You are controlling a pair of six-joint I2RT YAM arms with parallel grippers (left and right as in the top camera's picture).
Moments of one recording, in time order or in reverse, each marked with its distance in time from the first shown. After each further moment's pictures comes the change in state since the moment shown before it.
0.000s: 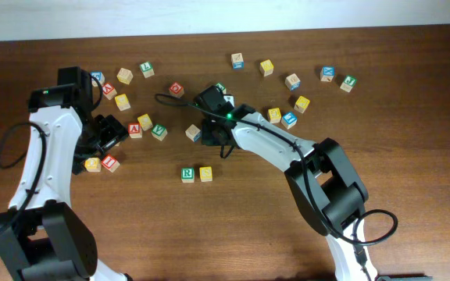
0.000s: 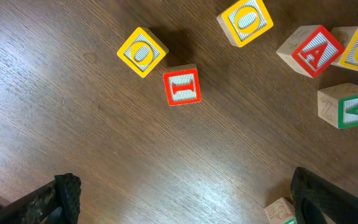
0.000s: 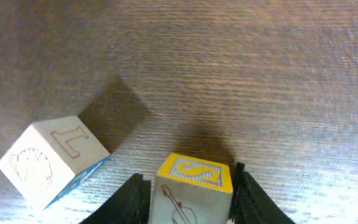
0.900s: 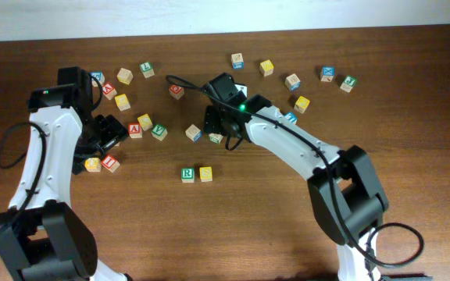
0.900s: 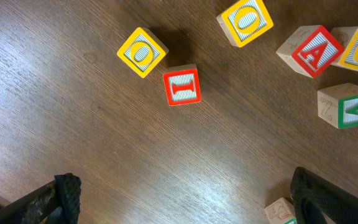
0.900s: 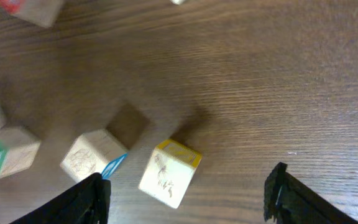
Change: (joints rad) left arm 0.000 0.000 0.000 0.000 0.000 0.000; right arm -0.038 -0.104 0.000 -0.059 -0.003 0.145
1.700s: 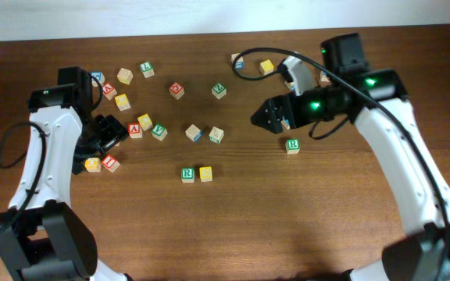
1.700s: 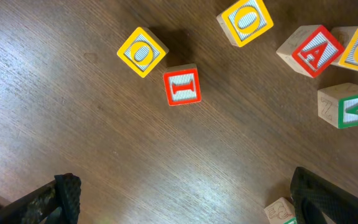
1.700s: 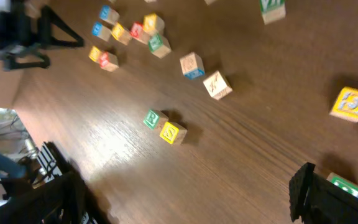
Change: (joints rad) left arm 0.000 0.000 0.000 0.000 0.000 0.000; right arm -0.402 -0.419 -0.003 -0.438 -0.711 -0.815
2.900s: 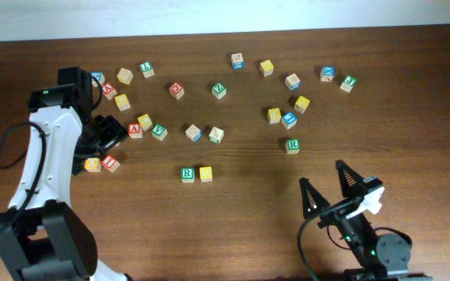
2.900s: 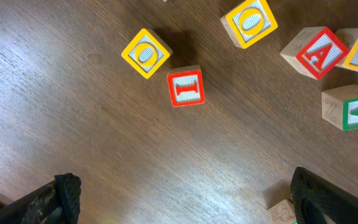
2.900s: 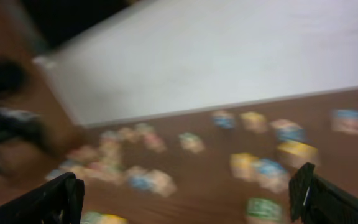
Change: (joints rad) left arm 0.000 0.000 0.000 -0.002 -0.011 0.000; right arm -0.172 -1.664 -1.590 1.173 0.203 0.507
